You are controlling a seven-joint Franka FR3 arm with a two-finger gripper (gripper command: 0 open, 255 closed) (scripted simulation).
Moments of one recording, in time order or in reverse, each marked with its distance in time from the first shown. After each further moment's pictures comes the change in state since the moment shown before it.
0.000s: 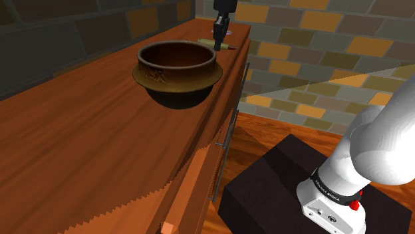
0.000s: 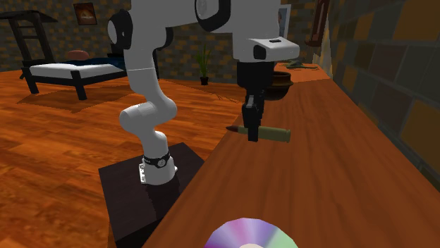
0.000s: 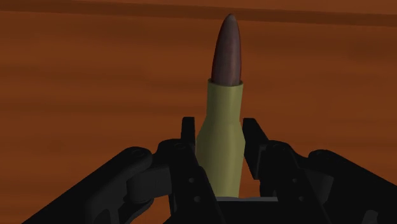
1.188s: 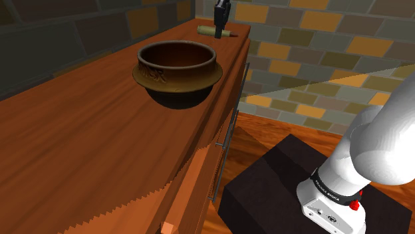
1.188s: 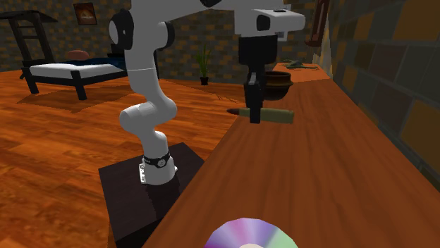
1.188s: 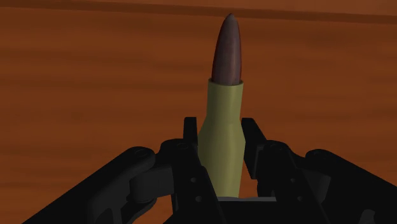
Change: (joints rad) arm 0.002 0.026 0.001 0.145 0.004 -0.126 0.004
